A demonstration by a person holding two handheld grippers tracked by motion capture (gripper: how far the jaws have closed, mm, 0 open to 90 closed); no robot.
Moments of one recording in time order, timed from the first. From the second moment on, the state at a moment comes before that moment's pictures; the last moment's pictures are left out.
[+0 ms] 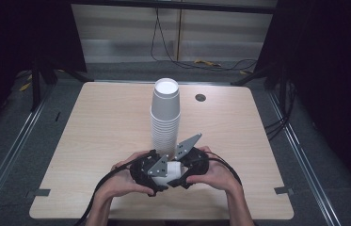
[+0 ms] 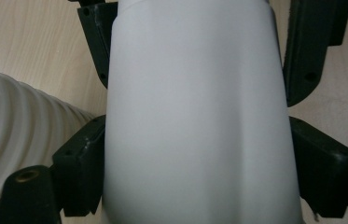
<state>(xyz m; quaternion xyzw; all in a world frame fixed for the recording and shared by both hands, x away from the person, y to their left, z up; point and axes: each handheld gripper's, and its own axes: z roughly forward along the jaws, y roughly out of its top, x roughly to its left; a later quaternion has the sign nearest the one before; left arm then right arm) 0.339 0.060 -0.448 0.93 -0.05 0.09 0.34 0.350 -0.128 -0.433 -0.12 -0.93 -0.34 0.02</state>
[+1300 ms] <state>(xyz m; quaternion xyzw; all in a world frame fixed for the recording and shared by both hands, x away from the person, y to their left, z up) 0.340 0.101 -0.434 0.85 0.02 0.10 0.51 0.350 -0.154 -0.430 -0.17 -0.91 -0.37 -0.01</state>
